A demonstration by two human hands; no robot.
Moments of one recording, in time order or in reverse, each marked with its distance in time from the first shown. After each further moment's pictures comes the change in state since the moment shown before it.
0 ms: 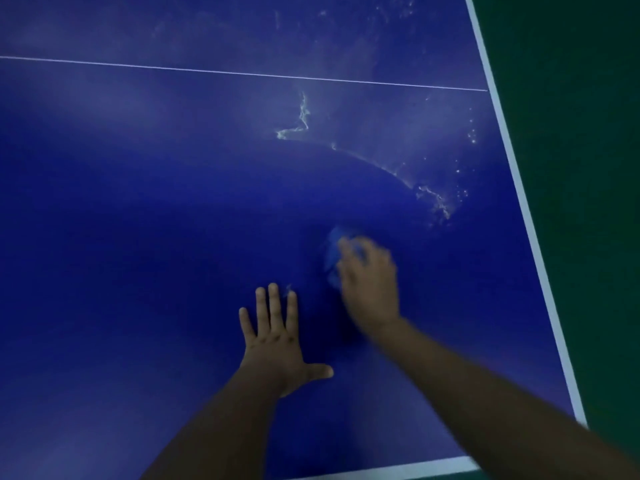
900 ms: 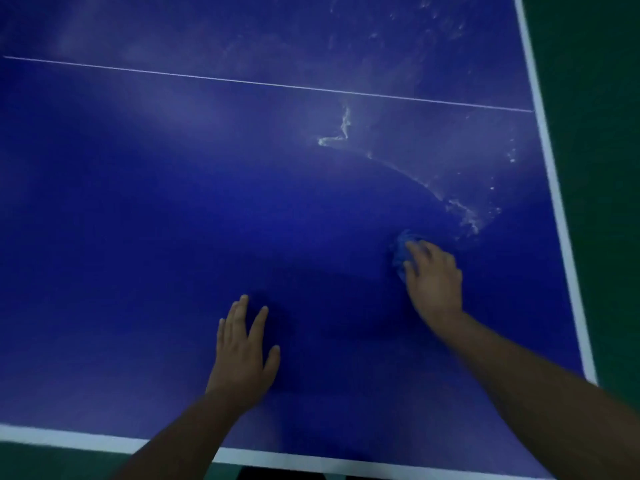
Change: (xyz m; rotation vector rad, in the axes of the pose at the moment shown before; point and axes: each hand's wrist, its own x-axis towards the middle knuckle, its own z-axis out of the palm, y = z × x) left_hand -0.050 -0.071 0.058 -0.217 0.593 -0.049; right_hand 0.011 0.075 -0.023 0.076 -0.212 0.146
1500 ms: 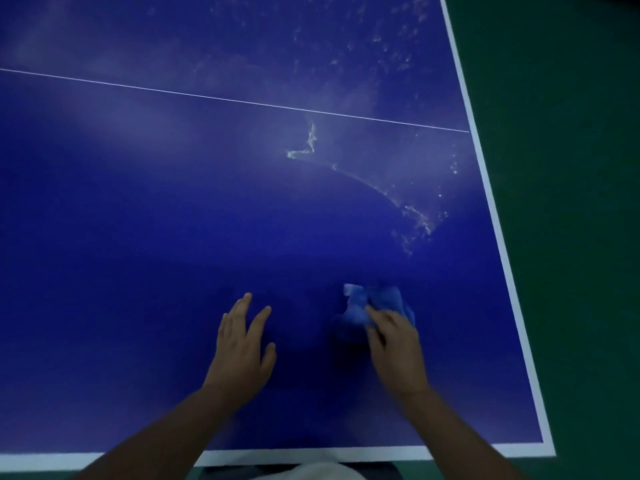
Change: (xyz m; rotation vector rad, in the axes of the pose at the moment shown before) left_hand 0.006 0.027 0.002 -0.099 0.037 0.164; right_hand -0.134 -0.023 -0.019 0.267 0.084 -0.080
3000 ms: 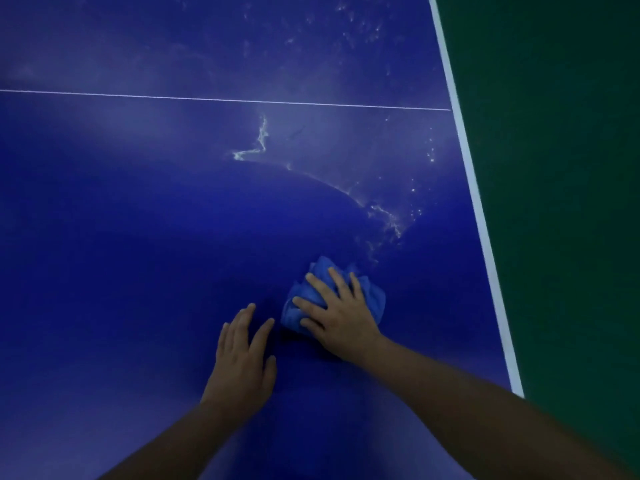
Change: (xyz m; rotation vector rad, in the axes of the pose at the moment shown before) left_hand 0.048 0.079 0.039 0.171 -0.081 0.070; right_hand 0.096 0.064 0.033 -0.379 -0.219 -0.504
